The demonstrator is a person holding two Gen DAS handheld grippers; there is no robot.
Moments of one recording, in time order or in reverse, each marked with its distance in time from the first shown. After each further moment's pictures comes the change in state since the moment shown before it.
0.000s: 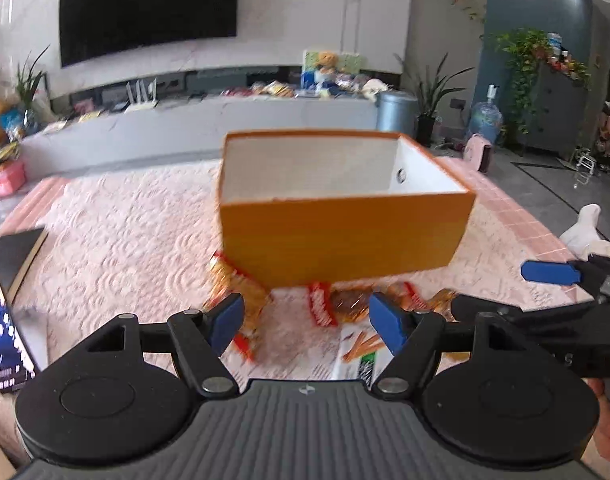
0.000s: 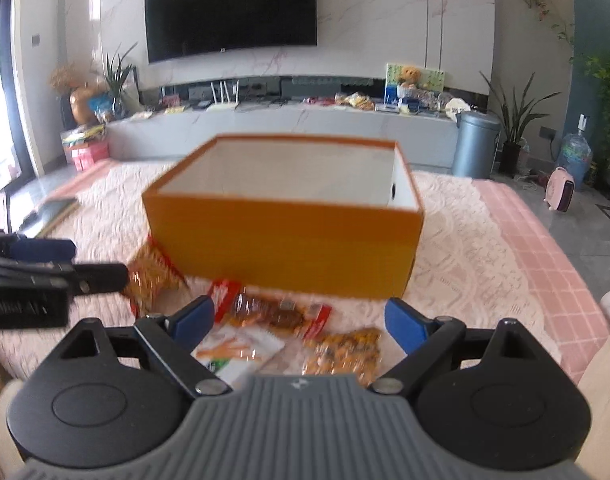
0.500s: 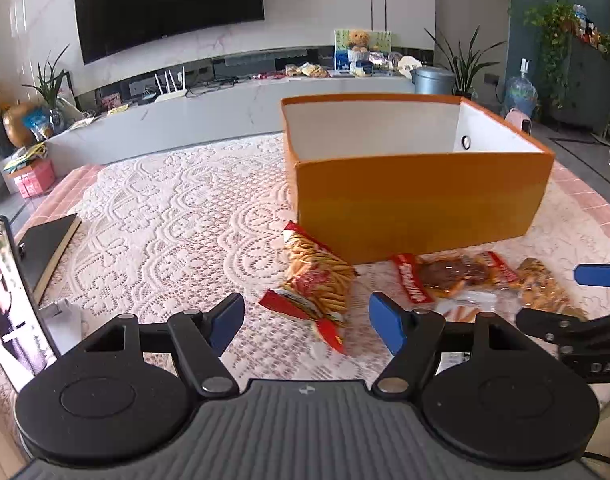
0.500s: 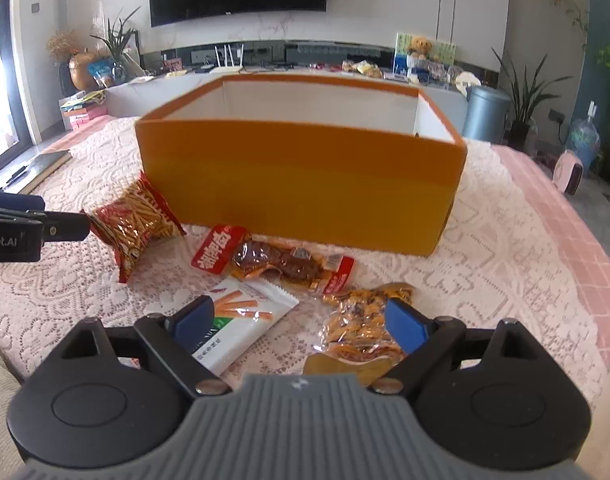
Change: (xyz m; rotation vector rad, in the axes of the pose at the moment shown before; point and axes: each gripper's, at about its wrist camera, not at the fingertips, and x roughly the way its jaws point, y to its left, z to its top) left arm 0.039 0.048 -0.018 0.040 0.043 0.111; right arm 0.048 0.015 -0.026 -0.024 0.086 -0.005
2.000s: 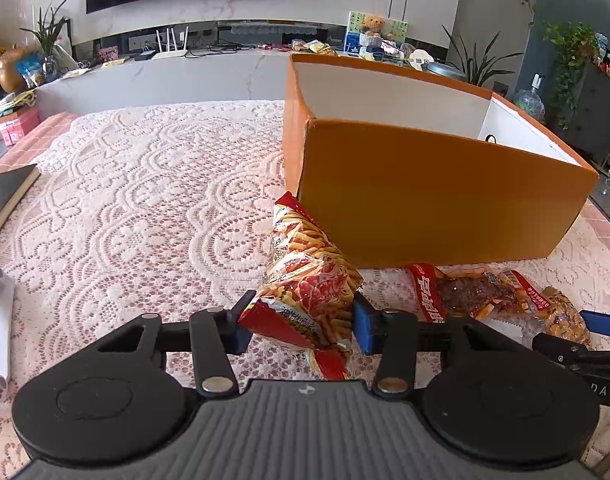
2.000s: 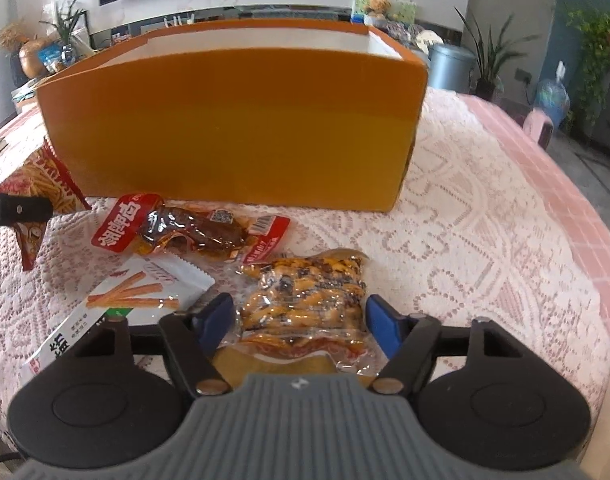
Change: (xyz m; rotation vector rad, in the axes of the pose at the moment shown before) left arm 0.054 0.005 0.001 -0.129 0.057 -0.058; right arm 0.055 -0.031 -0.012 0.050 0.090 -0.112
